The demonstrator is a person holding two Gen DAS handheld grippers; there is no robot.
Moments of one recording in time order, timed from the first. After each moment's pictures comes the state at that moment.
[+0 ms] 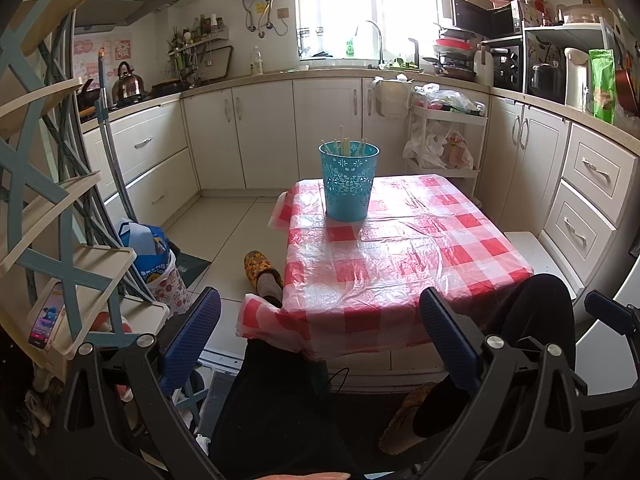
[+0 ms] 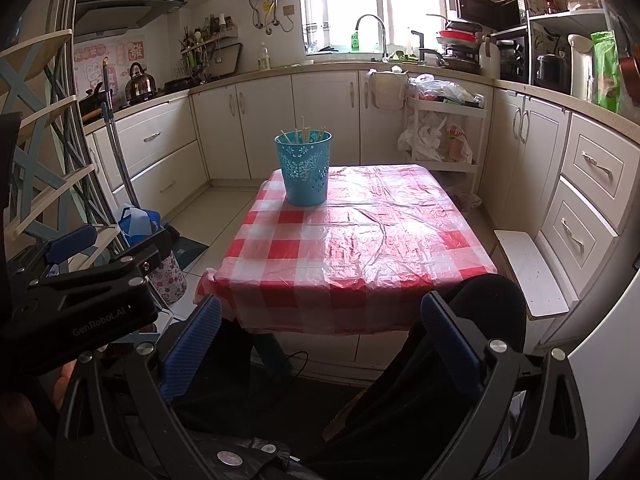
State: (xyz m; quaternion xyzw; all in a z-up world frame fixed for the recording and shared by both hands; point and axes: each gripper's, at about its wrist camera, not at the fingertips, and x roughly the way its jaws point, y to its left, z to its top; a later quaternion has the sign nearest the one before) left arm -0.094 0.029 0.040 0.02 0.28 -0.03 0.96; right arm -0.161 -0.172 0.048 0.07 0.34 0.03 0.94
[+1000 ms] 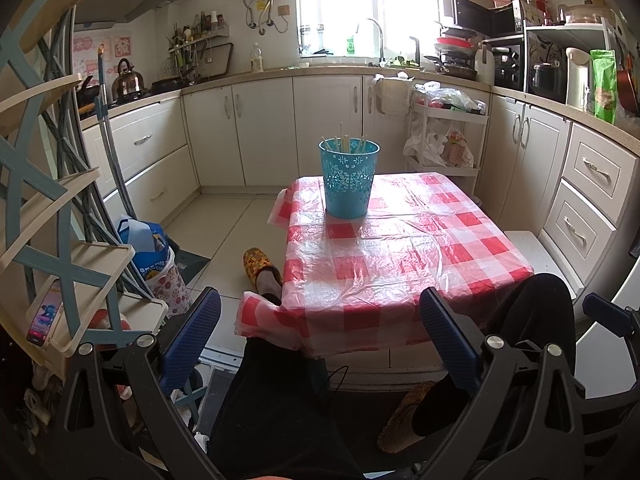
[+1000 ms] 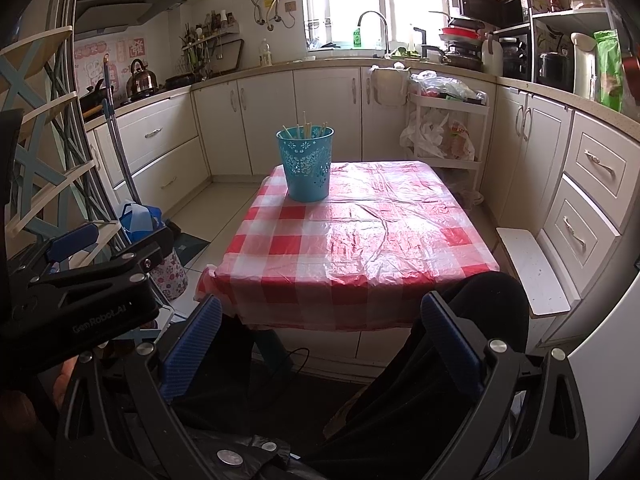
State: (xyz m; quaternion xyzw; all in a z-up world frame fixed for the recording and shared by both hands) left arm -0.095 0.034 0.037 0.01 0.28 -0.03 0.96; right arm -0.165 -0.170 0.040 0.07 0.35 0.04 0.93
